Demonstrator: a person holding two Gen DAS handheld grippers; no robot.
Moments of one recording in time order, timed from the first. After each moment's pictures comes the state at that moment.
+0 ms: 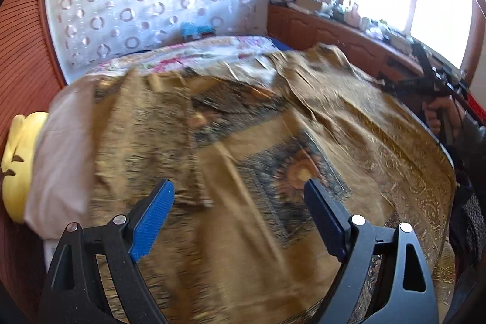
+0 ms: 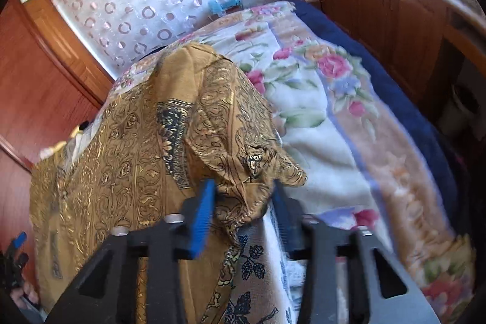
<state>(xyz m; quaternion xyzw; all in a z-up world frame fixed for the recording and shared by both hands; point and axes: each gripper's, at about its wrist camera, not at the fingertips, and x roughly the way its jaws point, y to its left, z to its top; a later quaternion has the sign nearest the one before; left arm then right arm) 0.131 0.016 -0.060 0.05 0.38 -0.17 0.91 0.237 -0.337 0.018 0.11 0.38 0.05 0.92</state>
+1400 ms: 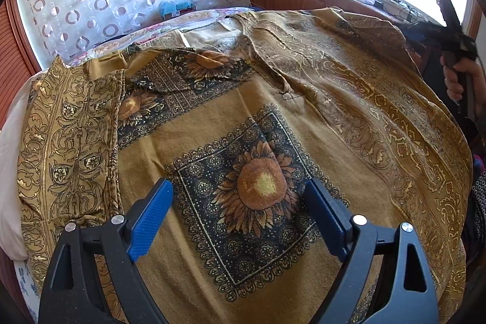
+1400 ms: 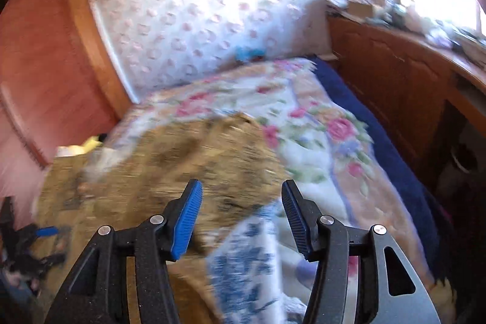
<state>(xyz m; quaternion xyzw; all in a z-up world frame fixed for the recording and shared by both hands) 0.164 -0.047 -0.100 0.09 0.43 -0.18 0.88 0.163 -0.348 0.023 0.09 0.29 0.06 0.95</state>
